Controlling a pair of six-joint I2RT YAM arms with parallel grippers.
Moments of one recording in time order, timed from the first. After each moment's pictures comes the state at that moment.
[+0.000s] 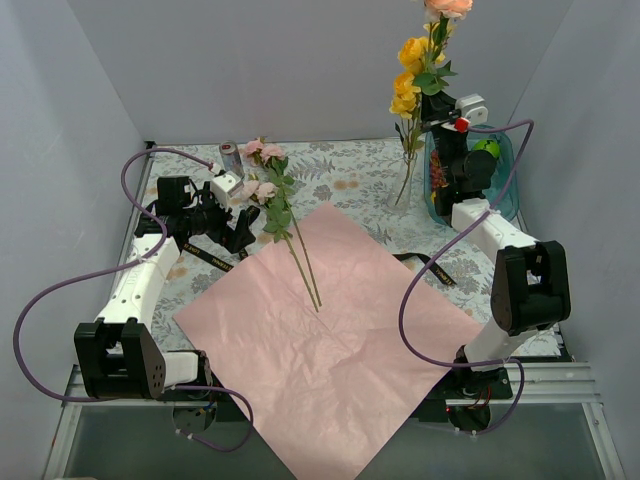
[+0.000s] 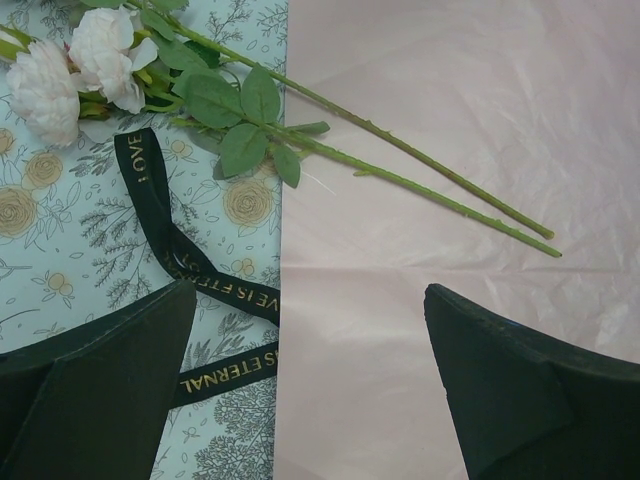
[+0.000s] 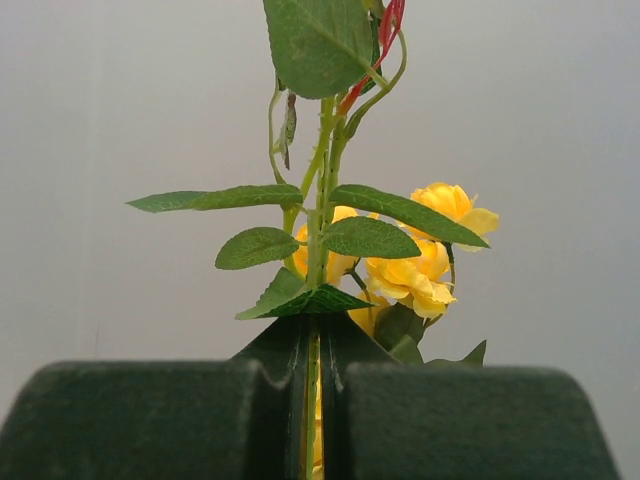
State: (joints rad) left arm -0.02 1.27 1.03 -0.53 0.67 0.46; right arm 0.22 1.64 1.16 1.22 -0.15 -0.04
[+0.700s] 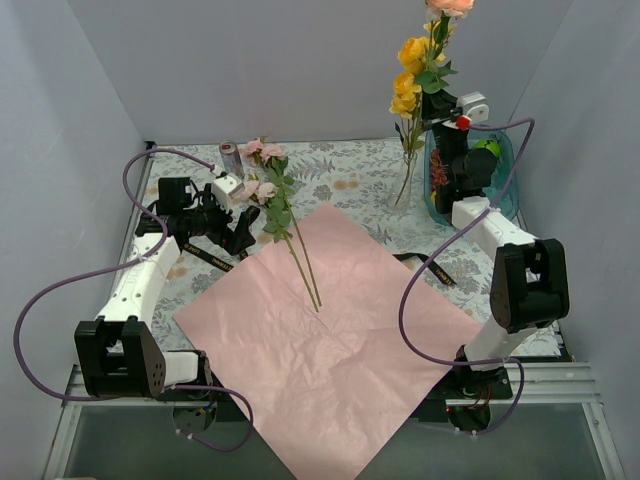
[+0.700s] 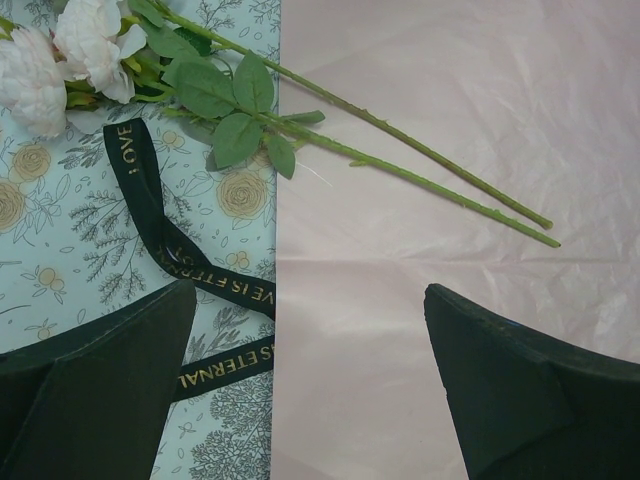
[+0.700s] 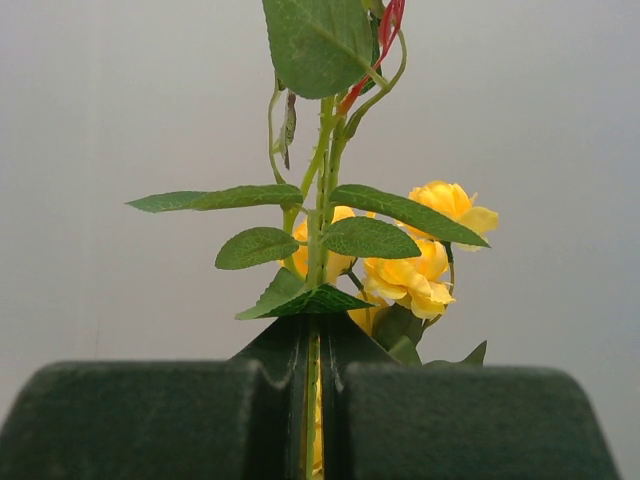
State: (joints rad) left arm -0.02 1.27 1.03 -0.55 0.67 0.48; right arm 0.21 1.65 1.16 1.22 -0.16 -0.02
